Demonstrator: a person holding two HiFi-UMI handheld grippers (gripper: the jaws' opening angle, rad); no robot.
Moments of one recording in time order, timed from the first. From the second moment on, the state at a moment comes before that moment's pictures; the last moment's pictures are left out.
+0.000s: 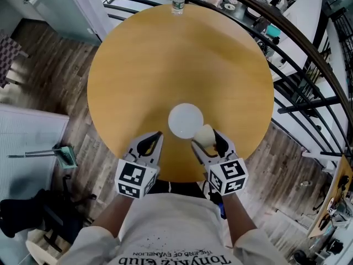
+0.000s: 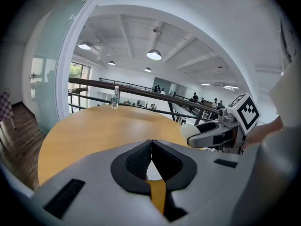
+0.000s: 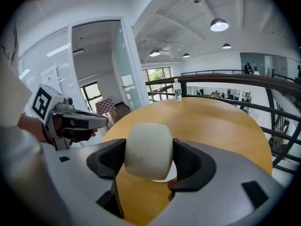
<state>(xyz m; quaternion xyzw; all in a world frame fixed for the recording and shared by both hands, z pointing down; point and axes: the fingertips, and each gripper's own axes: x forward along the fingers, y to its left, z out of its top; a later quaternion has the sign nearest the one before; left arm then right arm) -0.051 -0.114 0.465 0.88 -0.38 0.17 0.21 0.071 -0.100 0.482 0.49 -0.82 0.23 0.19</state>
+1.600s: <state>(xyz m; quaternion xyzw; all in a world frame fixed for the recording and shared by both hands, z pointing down) -0.048 -0.138 0.522 0.87 -0.38 0.20 0.24 0.058 -0.162 0.609 0.48 -0.79 0.23 0.29</state>
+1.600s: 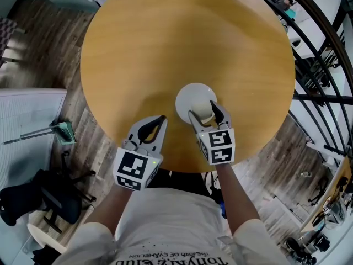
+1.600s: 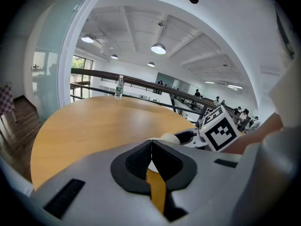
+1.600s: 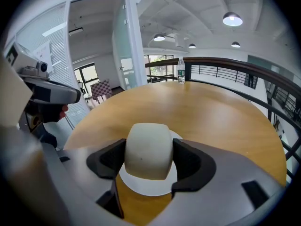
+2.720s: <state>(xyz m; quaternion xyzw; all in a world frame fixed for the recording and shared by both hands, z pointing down) -0.057 -0.141 0.543 0.86 -0.38 0.21 0.26 0.051 -0.175 0.653 0.47 -0.78 0.24 0.34</state>
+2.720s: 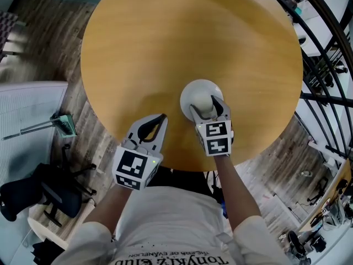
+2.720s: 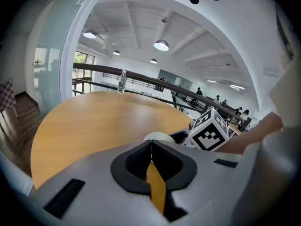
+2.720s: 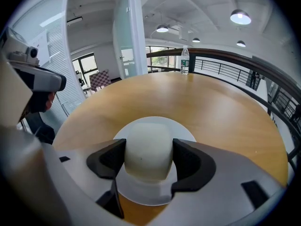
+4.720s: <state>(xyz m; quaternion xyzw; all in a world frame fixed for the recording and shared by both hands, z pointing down) -0.051 -0.133 0.518 0.86 -0.40 0.20 0.24 0.051 -0.170 0.618 0.44 -0.81 0.25 0.31</state>
